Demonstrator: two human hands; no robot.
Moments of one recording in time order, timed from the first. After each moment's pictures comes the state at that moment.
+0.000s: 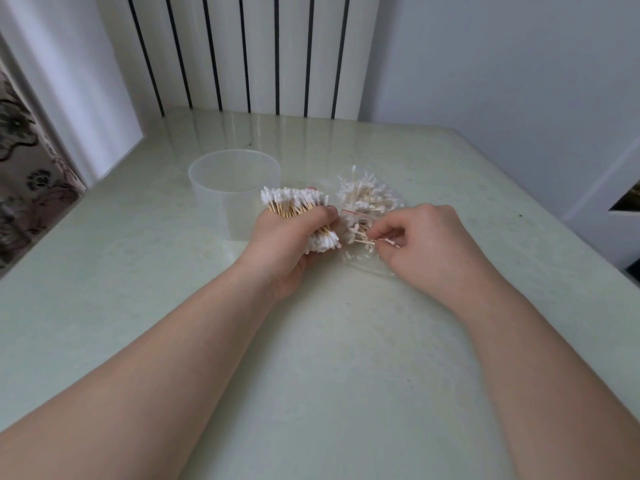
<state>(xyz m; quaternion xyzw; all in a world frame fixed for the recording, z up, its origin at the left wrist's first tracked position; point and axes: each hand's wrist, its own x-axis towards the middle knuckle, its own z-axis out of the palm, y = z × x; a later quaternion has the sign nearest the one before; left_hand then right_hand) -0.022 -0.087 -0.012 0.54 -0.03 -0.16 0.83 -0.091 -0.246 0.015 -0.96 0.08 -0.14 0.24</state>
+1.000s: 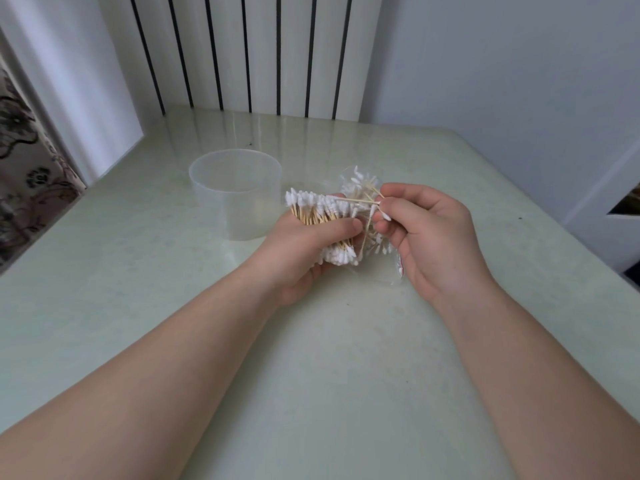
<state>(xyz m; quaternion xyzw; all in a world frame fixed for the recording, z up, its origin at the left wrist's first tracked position) -0.029 -0.089 -0.014 0.51 -0.14 -0.23 0.81 -0.079 -0.226 0.017 -0.58 0.12 -0.22 0.78</state>
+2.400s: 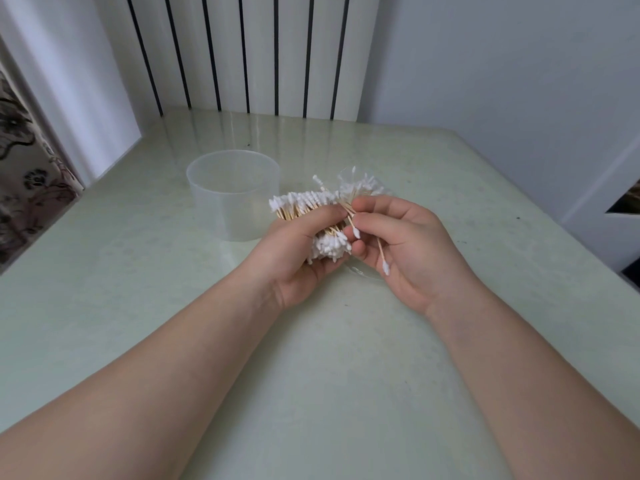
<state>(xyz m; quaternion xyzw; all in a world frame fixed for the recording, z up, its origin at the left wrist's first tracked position) -0.036 -0.089 -0.004 0.49 -0.03 -0.26 0.83 -0.084 -0.214 0.015 -0.56 0.10 -0.08 0.82</state>
